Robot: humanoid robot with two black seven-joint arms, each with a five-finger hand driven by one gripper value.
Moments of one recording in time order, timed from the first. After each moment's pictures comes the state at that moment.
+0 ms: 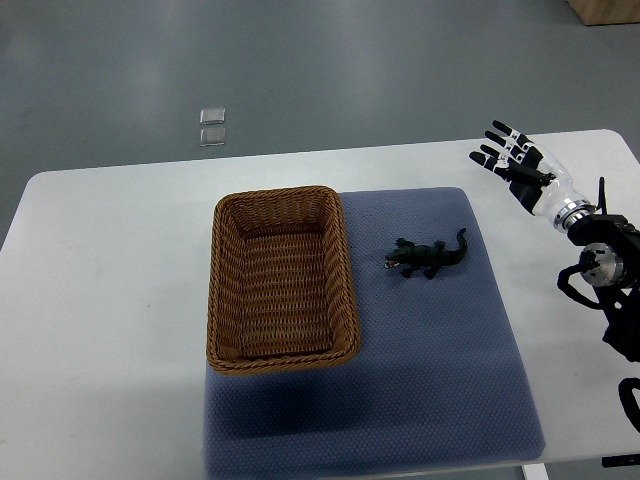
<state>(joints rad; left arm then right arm) 0.00 0.00 -0.04 -0.16 0.06 0.11 0.01 0.63 -0.17 1.30 0.49 -0.79 0.37 0.22</state>
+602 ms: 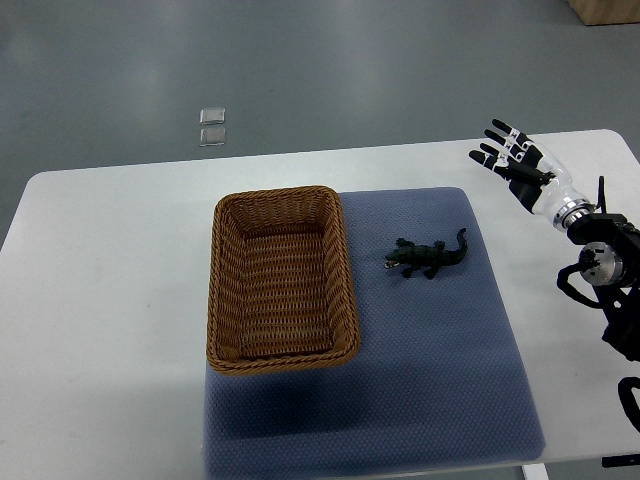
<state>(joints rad) -0.01 0.00 -0.05 -0.16 0.06 0.11 0.00 0.64 -0.17 1.30 0.49 -0.79 0.37 0.22</state>
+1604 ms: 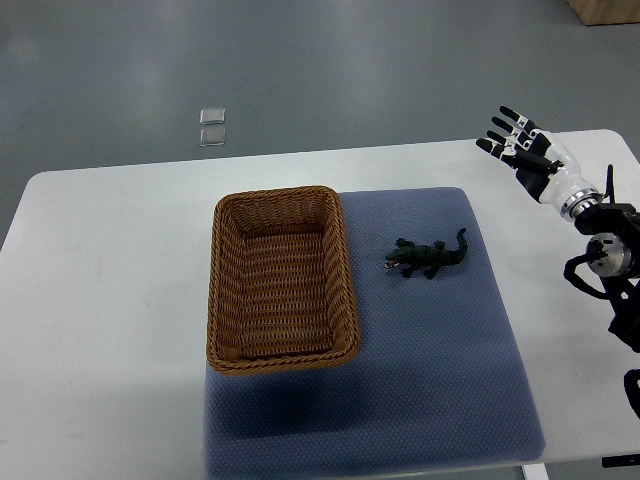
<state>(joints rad) -0.01 0.00 -0.05 -0.16 0.06 0.11 0.00 0.65 -0.19 1.31 0.50 -0.79 0.40 0.23</state>
